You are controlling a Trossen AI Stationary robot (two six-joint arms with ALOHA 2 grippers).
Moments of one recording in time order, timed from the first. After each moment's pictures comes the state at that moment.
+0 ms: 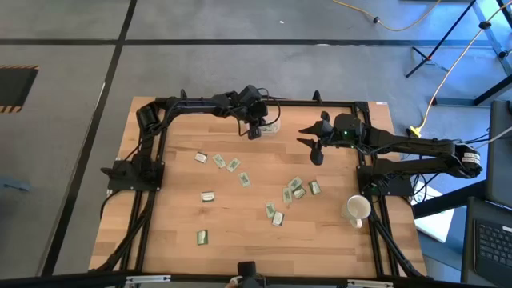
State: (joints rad) left arm 0.53 1.99 1.40 -0.26 0.18 0.34; right arm -0.32 0.95 0.58 -0.04 -0.02 -0.08
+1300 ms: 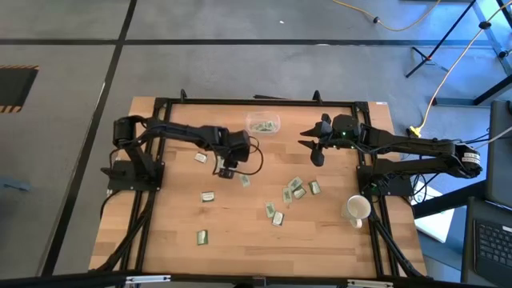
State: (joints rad) left arm 0.21 1.73 1.06 -0.54 0.01 0.35; right arm -0.32 0.95 0.58 -0.11 -0.02 -0.03
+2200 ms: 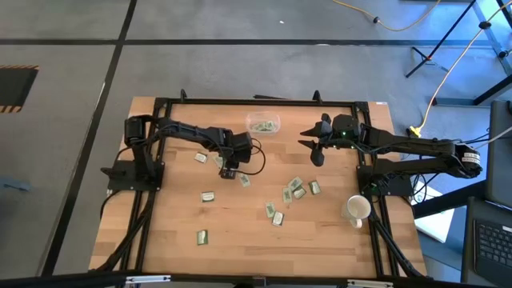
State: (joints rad) left arm 0.23 1.85 1.06 -0.50 0.03 0.35; right arm -0.32 0.95 0.58 -0.10 -0.02 -0.03
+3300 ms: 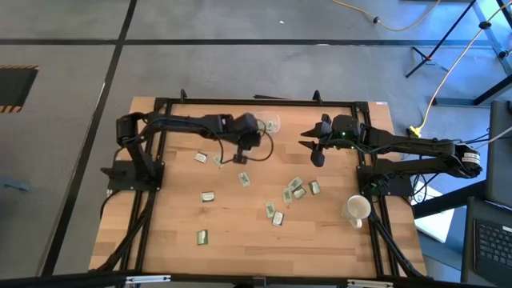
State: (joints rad) left arm 0.29 1.76 1.23 -0.40 -0.04 0.50; right arm -0.32 0.95 0.58 -0.12 -0.02 -0.03
